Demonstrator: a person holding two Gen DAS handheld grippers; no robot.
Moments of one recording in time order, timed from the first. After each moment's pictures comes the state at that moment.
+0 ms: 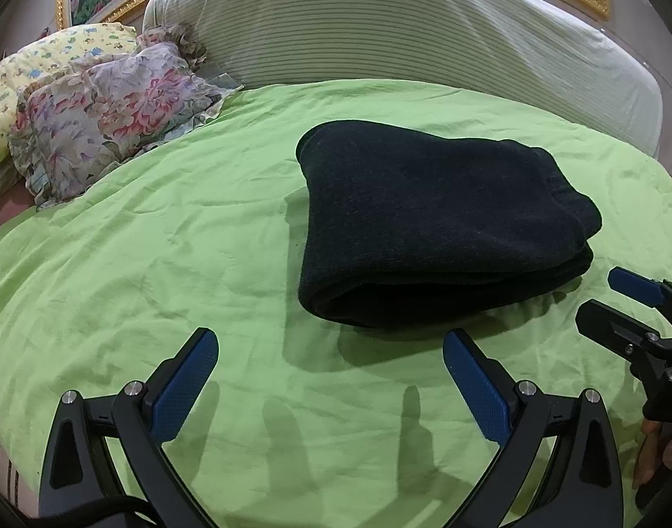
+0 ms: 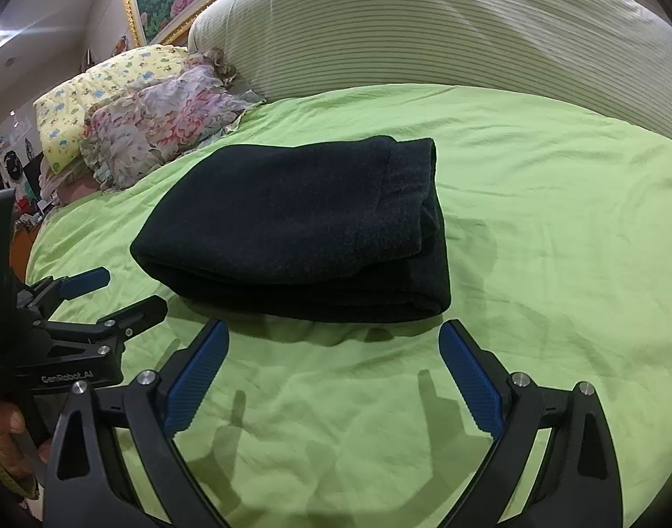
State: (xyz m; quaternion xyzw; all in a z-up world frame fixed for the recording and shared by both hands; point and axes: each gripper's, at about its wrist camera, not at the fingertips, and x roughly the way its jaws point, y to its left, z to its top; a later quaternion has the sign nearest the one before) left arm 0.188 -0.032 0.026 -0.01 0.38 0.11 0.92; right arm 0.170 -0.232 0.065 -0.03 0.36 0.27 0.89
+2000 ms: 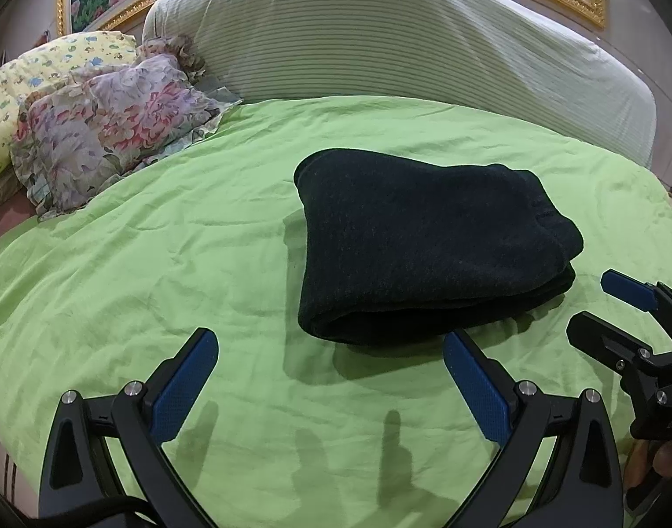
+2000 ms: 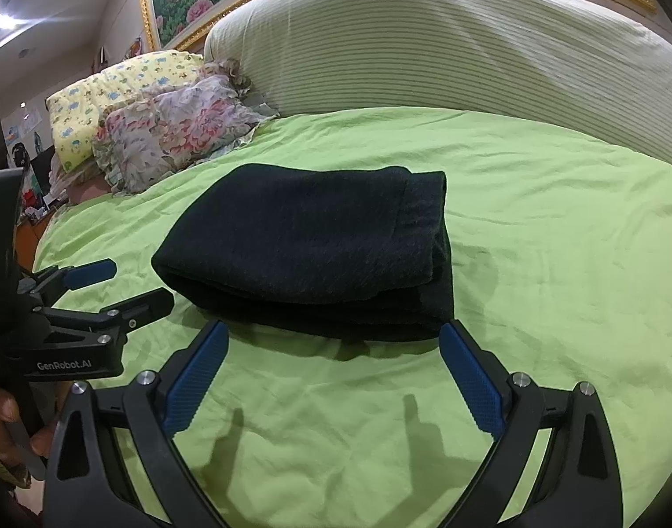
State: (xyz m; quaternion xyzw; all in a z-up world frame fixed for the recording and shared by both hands) left arm 0.183 -0.036 0.044 -0.01 0.37 0.10 0.92; right arm 0.163 -0.231 0.081 -0.04 0.33 0.28 0.90
